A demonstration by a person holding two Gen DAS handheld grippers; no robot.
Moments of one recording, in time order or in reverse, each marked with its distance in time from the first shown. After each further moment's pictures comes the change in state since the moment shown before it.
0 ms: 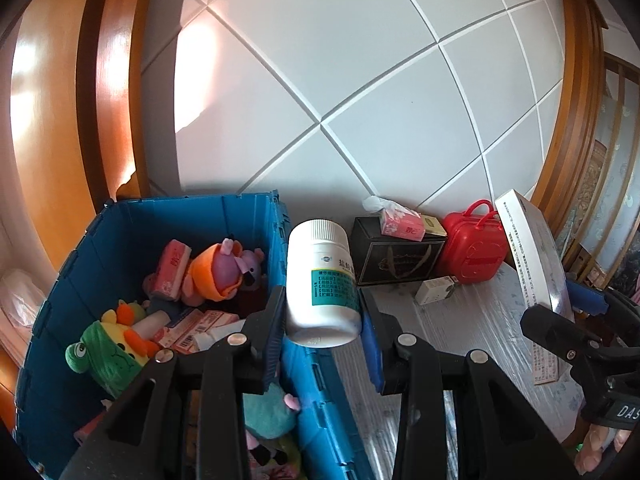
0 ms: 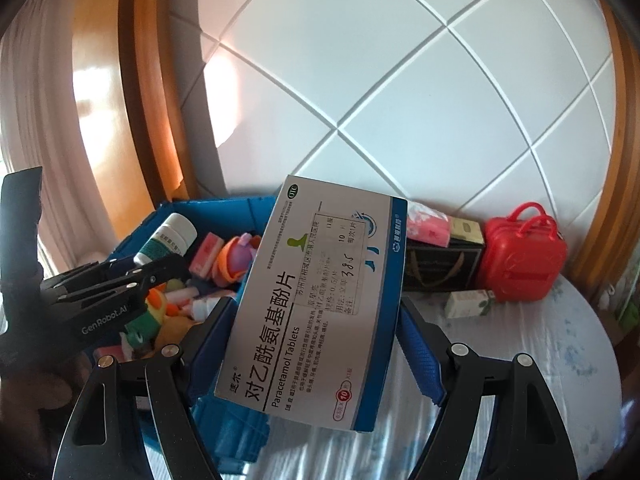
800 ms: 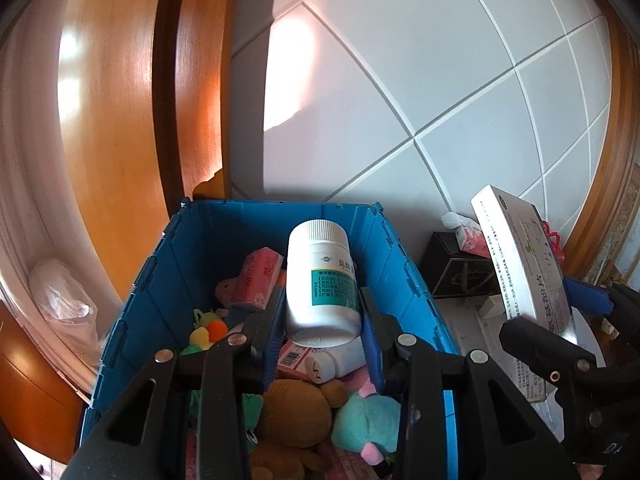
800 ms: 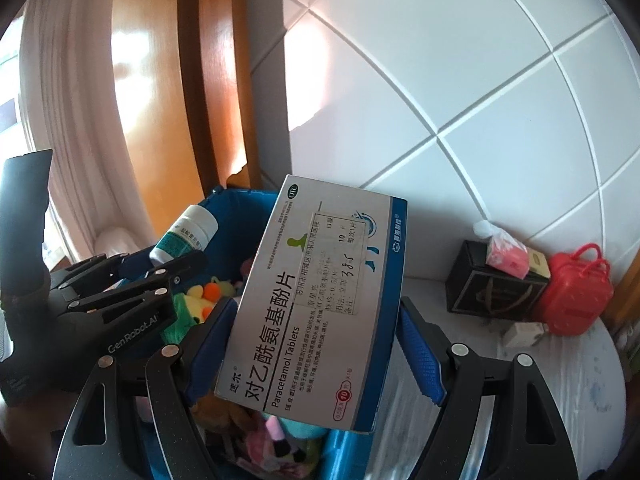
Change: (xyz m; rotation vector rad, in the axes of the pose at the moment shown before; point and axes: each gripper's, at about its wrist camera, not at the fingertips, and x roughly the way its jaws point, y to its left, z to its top) left arm -0.005 0.139 0.013 -0.067 -0.014 0.140; right arm 0.082 0.146 0.038 -0.125 0.060 0.076
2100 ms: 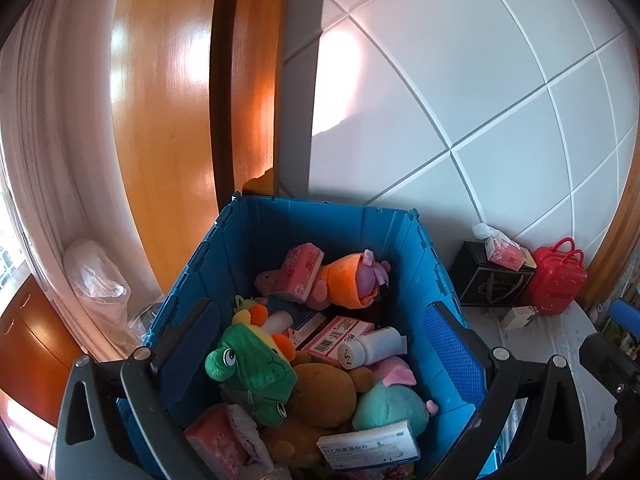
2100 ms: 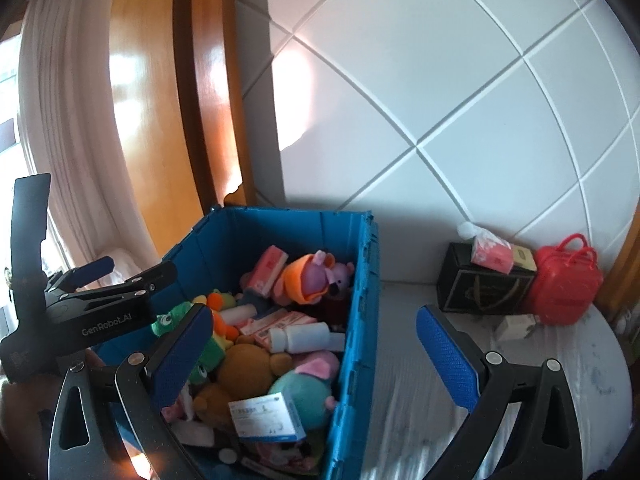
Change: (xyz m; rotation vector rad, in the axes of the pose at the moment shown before) left arm -0.041 -0.003 -0.013 -0.047 -0.009 0.131; right arm -0.057 -0.019 -0.025 0.080 -0.072 -0.033
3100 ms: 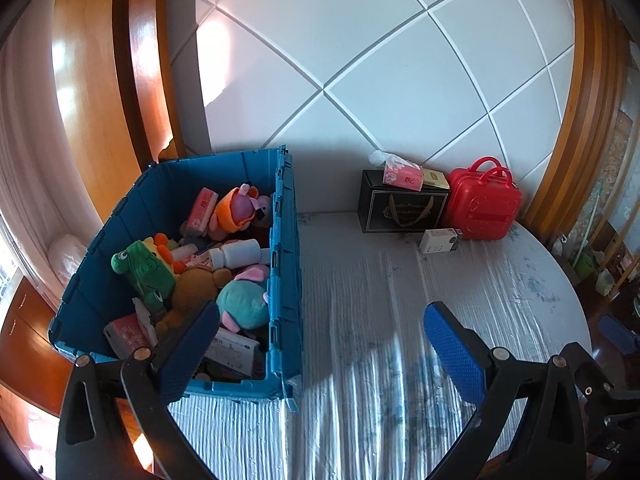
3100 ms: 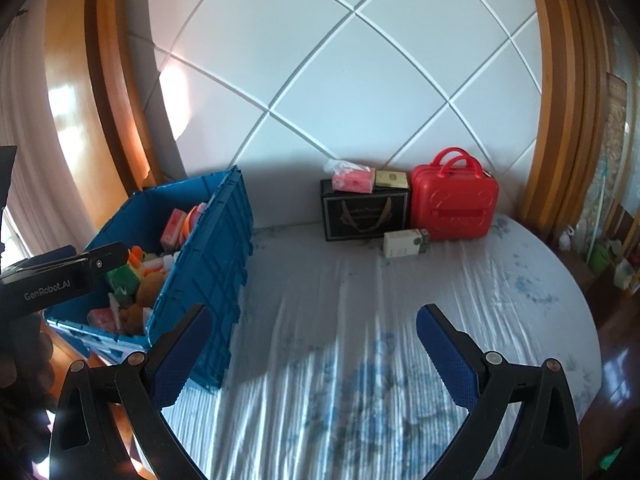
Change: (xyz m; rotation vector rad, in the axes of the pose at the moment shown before) left arm -0.125 -0.230 -0.097 0.122 0.138 -0.075; right arm -0.174 -0.208 -0.131 0.175 0.061 -0.150
